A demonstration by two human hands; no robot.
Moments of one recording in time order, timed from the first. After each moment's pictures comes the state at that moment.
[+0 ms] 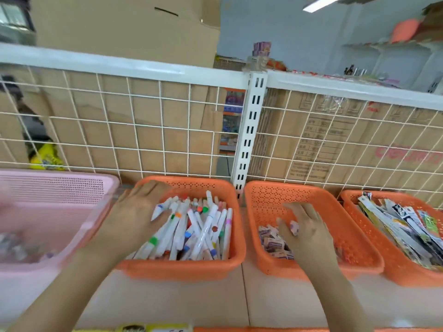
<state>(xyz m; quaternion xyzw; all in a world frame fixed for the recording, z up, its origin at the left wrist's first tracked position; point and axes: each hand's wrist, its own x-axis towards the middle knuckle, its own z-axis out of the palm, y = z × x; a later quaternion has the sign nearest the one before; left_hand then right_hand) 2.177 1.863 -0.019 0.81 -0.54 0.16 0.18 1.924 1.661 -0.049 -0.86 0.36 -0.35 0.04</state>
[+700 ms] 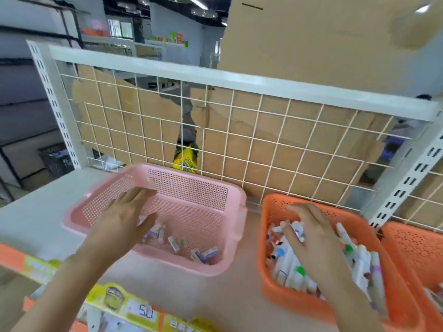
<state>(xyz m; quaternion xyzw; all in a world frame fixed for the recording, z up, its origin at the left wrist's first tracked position) 2.342 2.088 -0.034 0.89 -0.37 0.18 0.20 2.142 1.806 -0.032 -0.92 0.18 -0.33 0.12</state>
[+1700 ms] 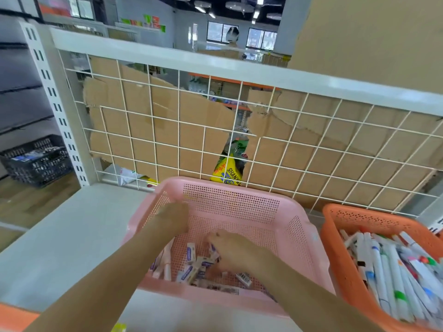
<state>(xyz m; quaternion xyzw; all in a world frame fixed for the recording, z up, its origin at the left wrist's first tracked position) 2.520 2.054 -0.081 0.91 -0.40 -0.11 -0.03 2.378 1.961 -0.084 -0.98 0.06 0.16 0.08</state>
